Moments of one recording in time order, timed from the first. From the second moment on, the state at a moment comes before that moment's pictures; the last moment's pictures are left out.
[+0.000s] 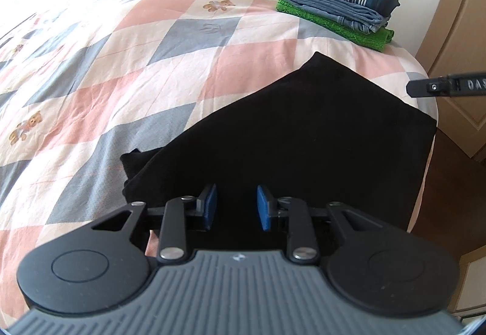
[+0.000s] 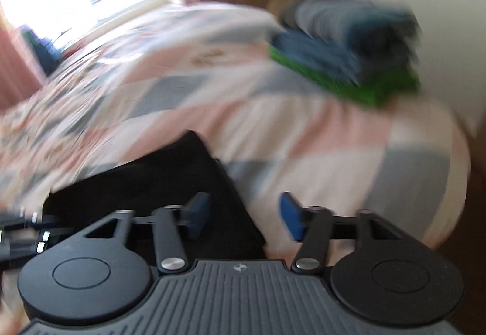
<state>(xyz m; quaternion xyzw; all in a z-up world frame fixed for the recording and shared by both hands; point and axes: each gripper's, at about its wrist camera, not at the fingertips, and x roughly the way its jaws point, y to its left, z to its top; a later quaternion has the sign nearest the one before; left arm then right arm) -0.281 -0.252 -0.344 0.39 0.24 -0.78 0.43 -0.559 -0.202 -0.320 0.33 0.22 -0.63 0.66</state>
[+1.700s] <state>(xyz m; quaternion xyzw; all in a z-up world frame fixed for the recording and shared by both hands) -0.189 -0.240 -0.374 0.19 0.48 -0.67 0.54 -0.382 -0.466 -0.409 0.58 0.43 -0.13 0.68</state>
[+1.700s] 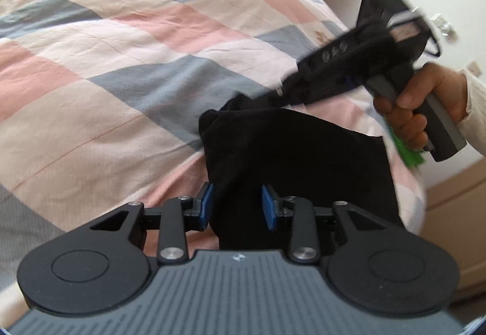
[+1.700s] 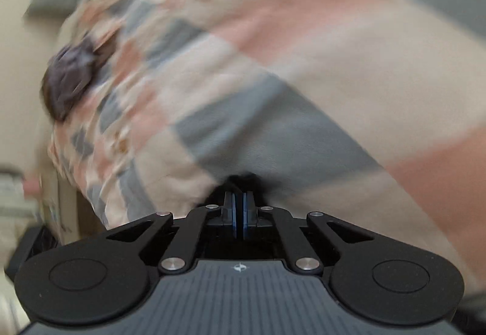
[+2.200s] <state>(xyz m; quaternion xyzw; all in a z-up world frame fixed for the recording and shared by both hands) -0.203 -0.229 -0.372 0.16 0.49 -0.61 0.60 -0.294 -0.487 -0.407 0.58 0.55 -0.07 0.59</state>
